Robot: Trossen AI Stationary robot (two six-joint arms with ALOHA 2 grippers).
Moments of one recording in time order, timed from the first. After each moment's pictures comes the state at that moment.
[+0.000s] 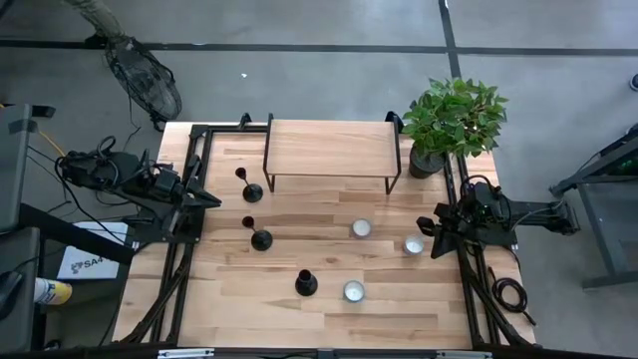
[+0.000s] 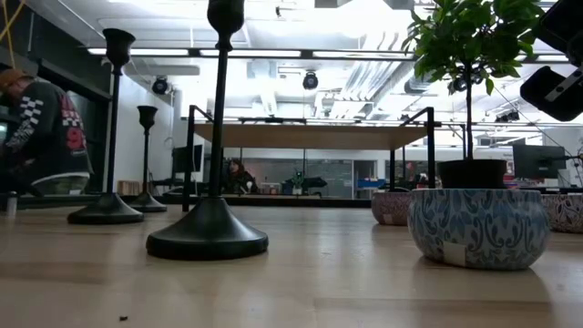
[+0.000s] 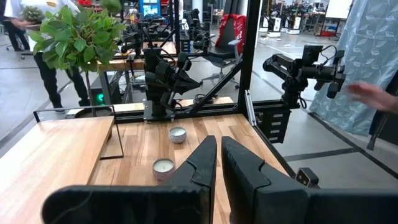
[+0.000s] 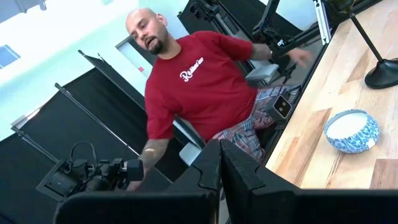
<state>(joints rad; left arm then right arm) -0.37 0.42 0.88 -0.53 -0.19 -0.03 -0.06 0.01 0.01 0.12 -0.94 0.85</state>
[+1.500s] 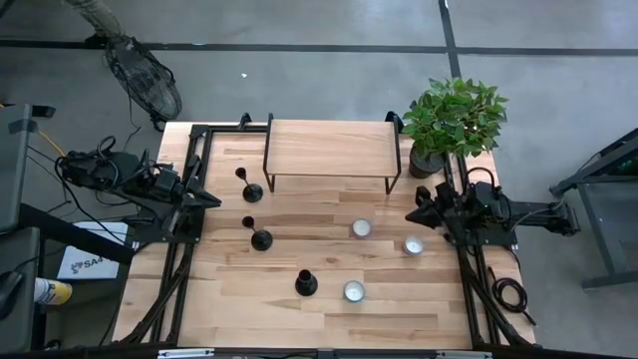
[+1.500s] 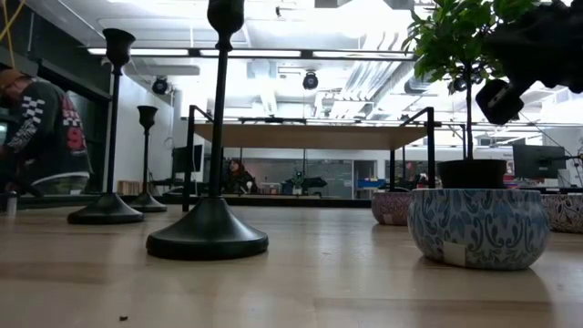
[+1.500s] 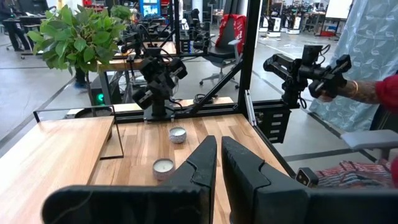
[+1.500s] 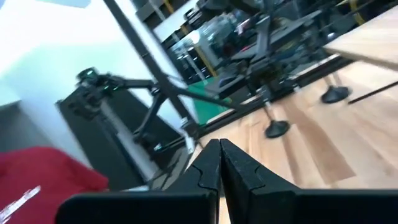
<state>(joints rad) -0.37 0.42 0.88 -0.53 -0.19 -0.03 -0.07 0.01 0.01 0.13 -0.27 0.61</state>
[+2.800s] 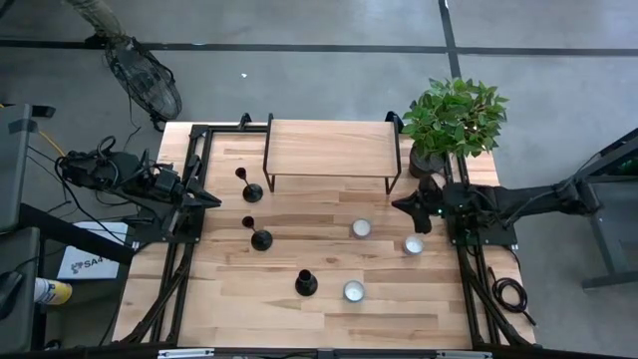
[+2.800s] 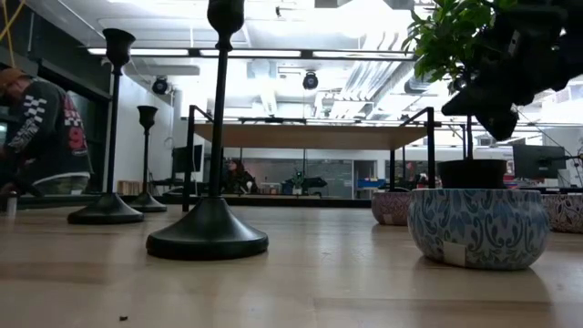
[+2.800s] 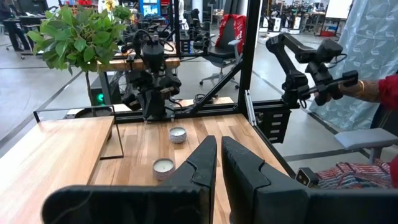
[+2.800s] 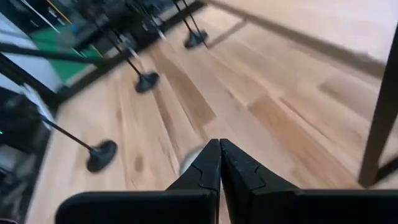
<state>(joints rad) -0.37 0.42 0.88 -0.53 -0.19 -0.03 0.04 0.52 0.26 -0.17 0.19 0.61</state>
